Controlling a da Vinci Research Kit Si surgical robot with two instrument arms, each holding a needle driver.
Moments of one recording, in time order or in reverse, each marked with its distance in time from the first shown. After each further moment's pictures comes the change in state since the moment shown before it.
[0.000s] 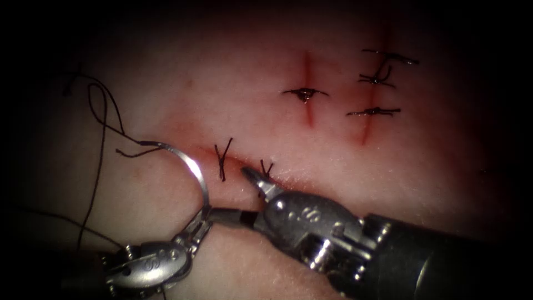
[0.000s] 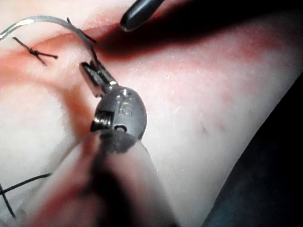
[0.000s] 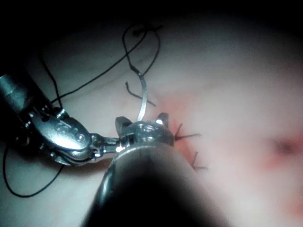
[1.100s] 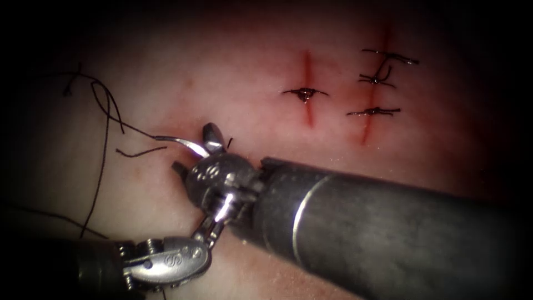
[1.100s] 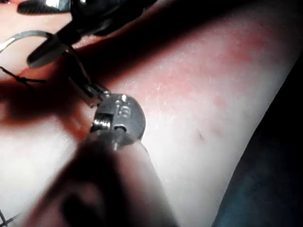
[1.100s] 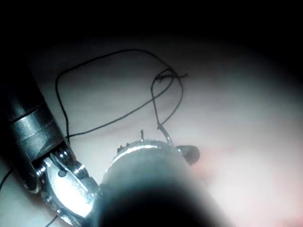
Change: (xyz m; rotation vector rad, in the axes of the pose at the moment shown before) right arm 0.002 -0.005 0.008 -0.365 -0.121 -0.301; left arm 0.000 0.002 0.001 0.104 0.002 0.147
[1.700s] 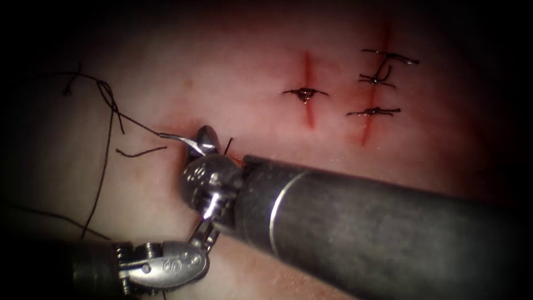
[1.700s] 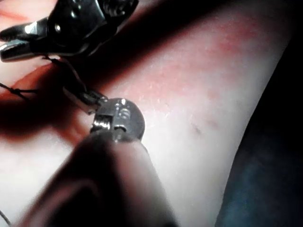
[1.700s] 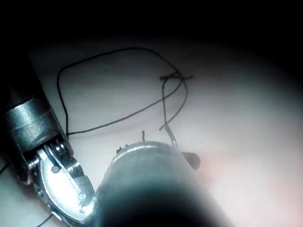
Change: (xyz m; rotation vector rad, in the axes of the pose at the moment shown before) right arm -0.001 -0.001 0.001 0.007 -0.058 -0.063; left arm 0.000 -0.001 -0.001 -0.047 0.093 0.149
